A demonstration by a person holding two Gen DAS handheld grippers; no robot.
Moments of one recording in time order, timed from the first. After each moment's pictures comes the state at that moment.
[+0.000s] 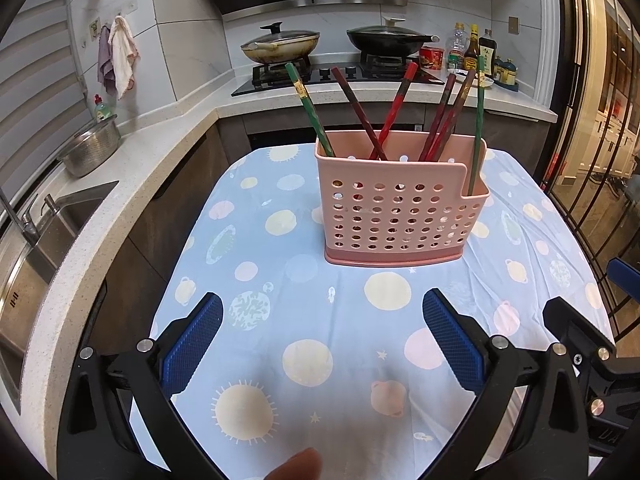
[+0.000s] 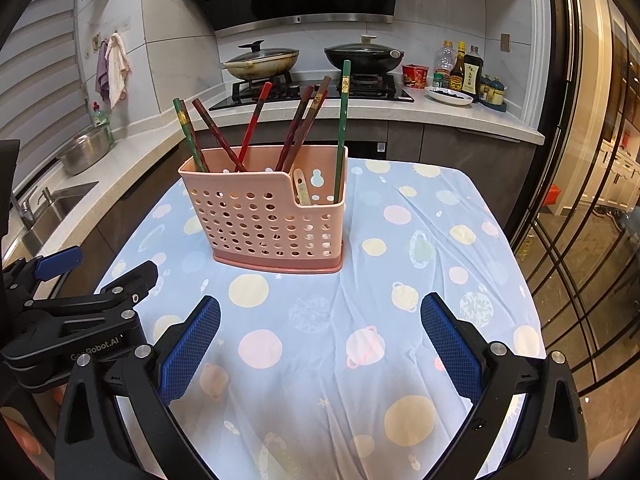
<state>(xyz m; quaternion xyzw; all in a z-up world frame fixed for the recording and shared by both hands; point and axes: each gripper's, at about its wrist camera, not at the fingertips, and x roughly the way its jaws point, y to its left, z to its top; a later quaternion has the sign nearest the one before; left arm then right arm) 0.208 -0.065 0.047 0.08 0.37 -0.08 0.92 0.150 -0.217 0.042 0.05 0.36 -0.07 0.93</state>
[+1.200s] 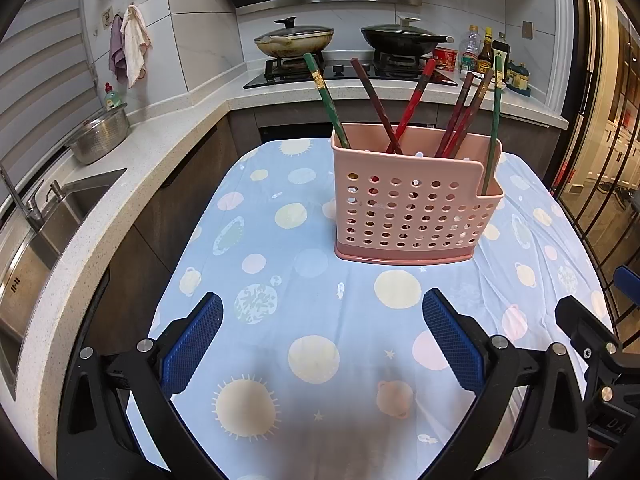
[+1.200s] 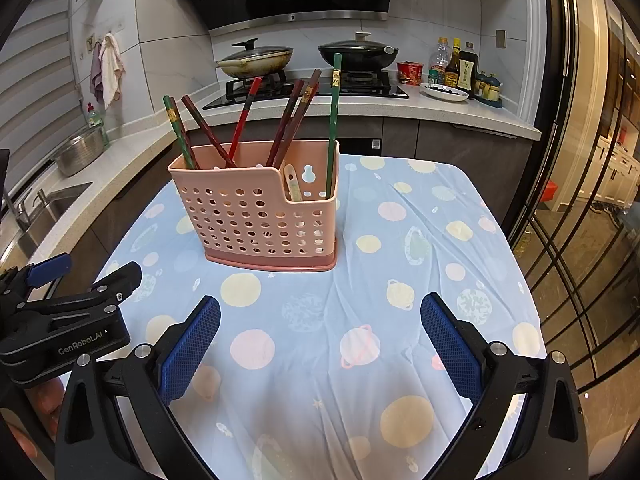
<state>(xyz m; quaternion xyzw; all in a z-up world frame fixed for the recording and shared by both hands) 0.210 -0.060 0.042 0.07 0.38 -0.07 0.92 0.152 -0.222 0.036 0.06 0.36 -0.08 0.93</state>
